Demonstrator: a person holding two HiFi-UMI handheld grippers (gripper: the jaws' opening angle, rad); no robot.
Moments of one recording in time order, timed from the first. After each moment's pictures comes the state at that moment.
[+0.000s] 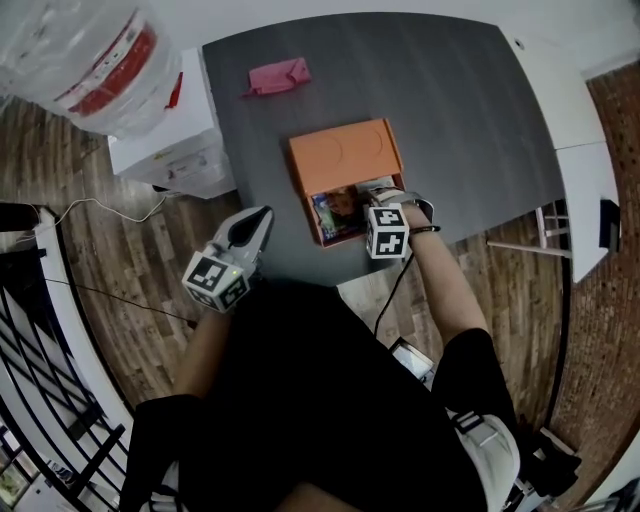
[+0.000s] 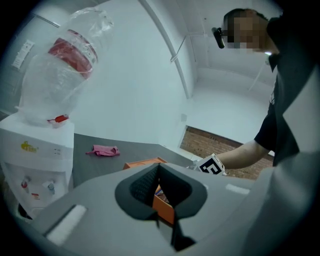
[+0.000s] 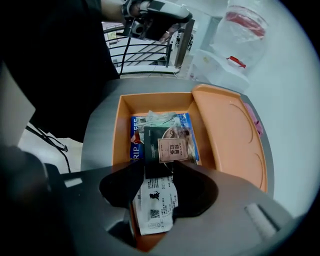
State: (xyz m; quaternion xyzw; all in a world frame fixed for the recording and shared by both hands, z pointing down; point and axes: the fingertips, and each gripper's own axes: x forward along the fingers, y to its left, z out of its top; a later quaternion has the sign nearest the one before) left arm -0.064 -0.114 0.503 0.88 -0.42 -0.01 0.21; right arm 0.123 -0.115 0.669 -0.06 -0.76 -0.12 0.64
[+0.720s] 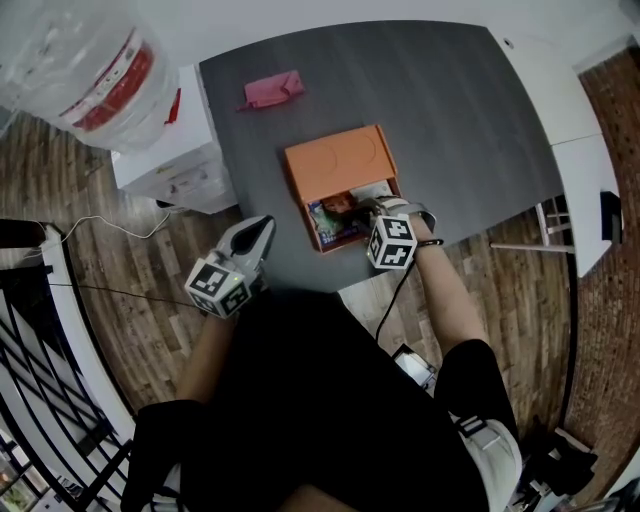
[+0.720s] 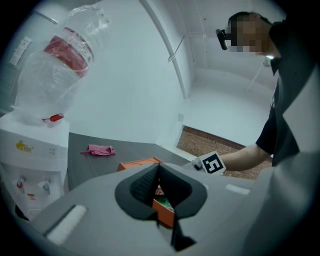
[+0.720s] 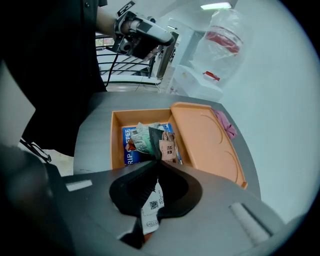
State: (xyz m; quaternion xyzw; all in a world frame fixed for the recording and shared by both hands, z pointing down) left arm -0.058 -0.111 0.501 0.89 -0.40 0.00 0.21; right arm 0.111 -0.131 0.638 0.05 -0.81 -0.14 0.57
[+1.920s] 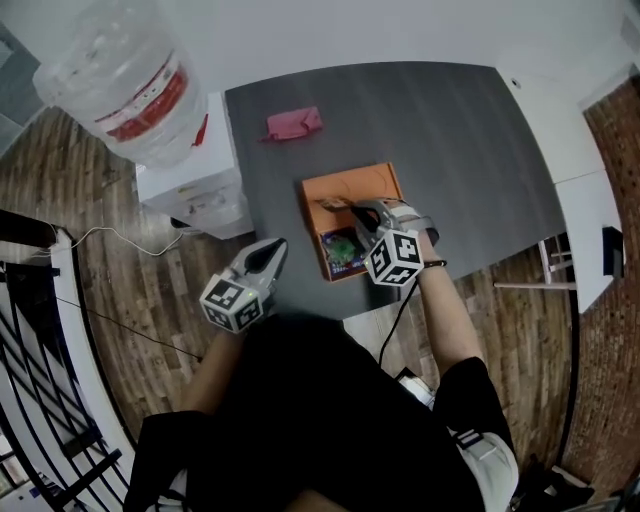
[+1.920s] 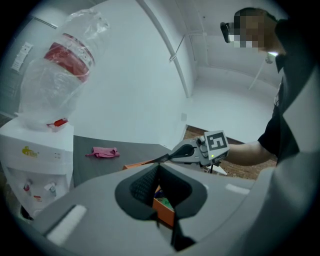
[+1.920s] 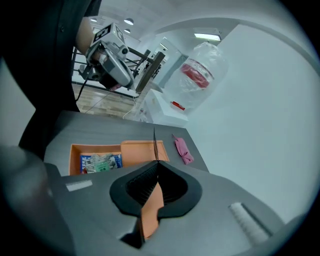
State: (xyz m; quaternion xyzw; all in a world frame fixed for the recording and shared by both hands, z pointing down) left arm -0.059 -0.117 0.500 0.88 -0.42 0.01 0.21; right arm 0.064 -0.197 0.533 0.17 -0.83 -0.25 0.47
